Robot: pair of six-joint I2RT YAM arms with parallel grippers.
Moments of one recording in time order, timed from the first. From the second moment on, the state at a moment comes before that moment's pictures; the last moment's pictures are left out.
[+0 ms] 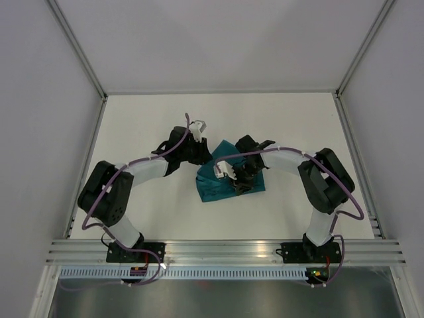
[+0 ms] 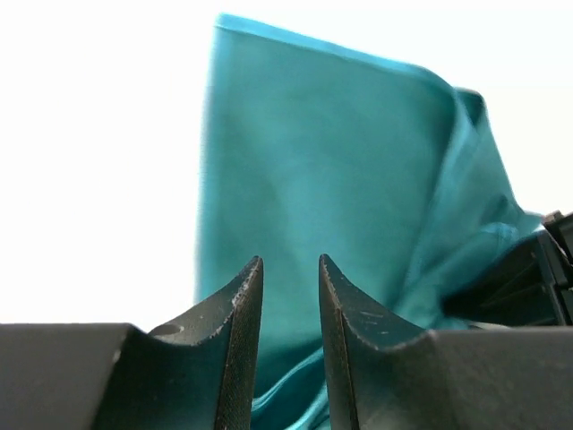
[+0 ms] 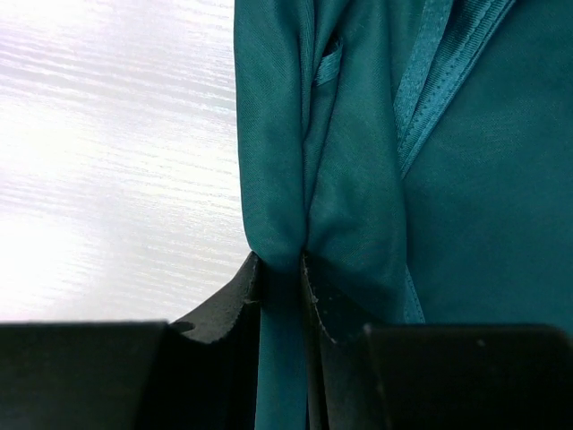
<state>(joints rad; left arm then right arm) -0.50 1.71 0.92 0.14 0.33 -0.25 0.62 1.79 1.06 -0.63 -0.59 -1.04</state>
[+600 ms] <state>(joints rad) -0.81 1.01 0.47 0.38 -0.46 -0.17 0.51 2.18 1.43 -1.22 -0.84 -1.07</state>
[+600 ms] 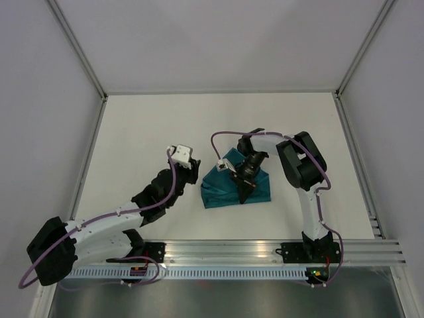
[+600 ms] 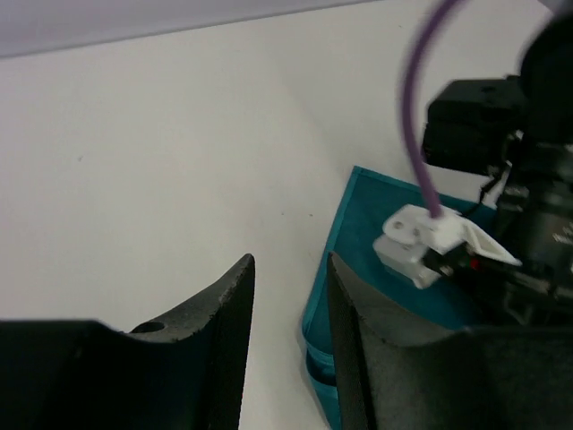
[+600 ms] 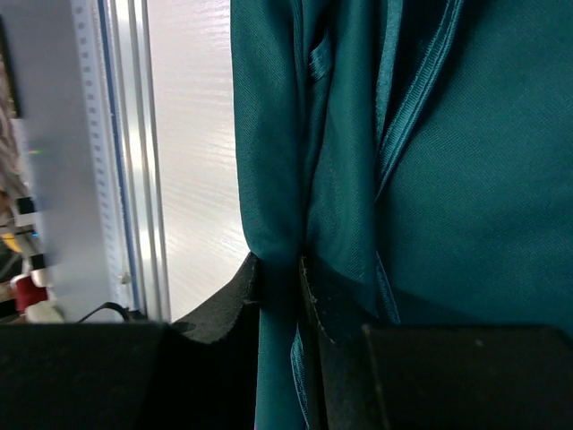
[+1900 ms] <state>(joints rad) -1.19 1.56 0.57 0.45 -0.01 0.24 0.50 2.26 1.48 -1.32 -0.85 -0.98</state>
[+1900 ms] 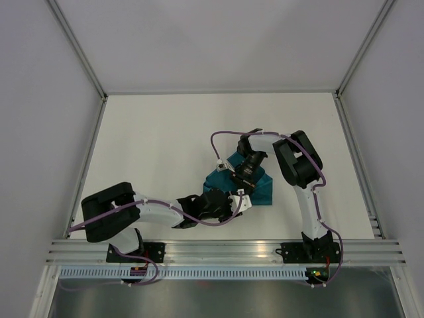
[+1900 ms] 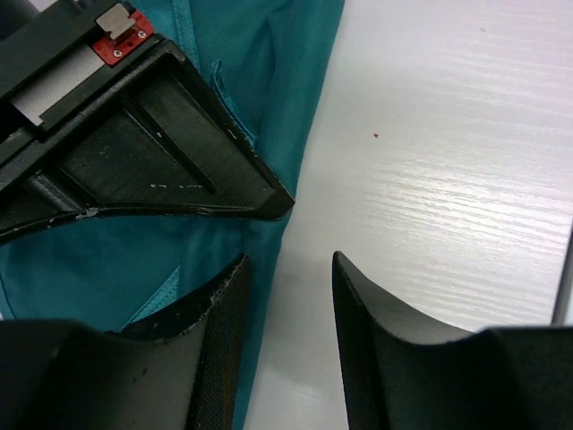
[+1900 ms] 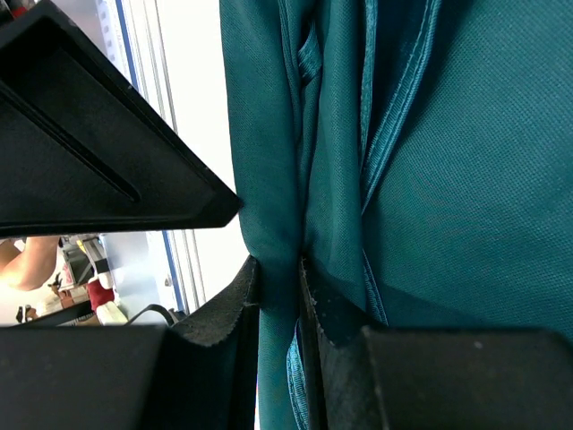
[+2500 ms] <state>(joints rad) -1.19 1.67 0.58 0.53 -0.10 0.32 0.49 2.27 1.48 -1.33 -0.86 -0.98</state>
